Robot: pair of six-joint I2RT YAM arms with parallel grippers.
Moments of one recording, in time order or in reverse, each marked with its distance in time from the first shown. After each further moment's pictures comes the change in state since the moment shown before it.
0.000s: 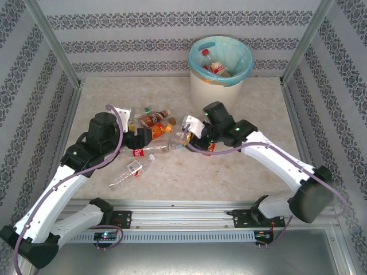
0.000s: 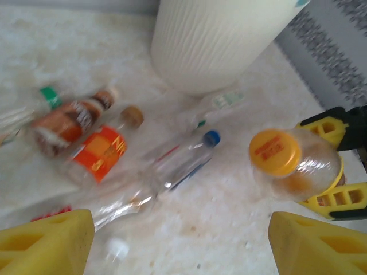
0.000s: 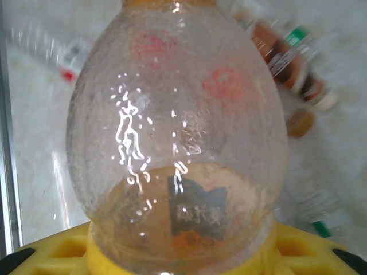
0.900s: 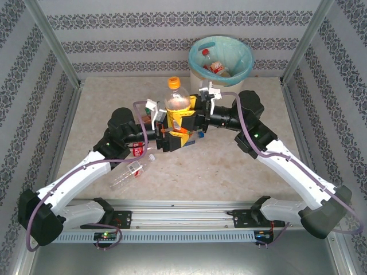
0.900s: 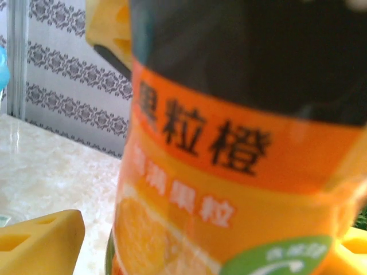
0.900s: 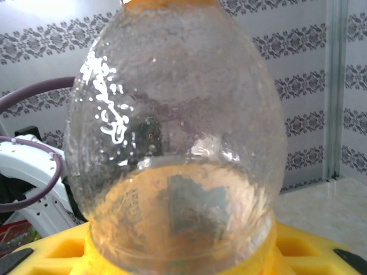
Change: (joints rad) left arm -0.141 0.226 -0.112 0.875 0.639 0.010; right arm 0.024 -0.141 0.016 0.761 -0.385 0.712
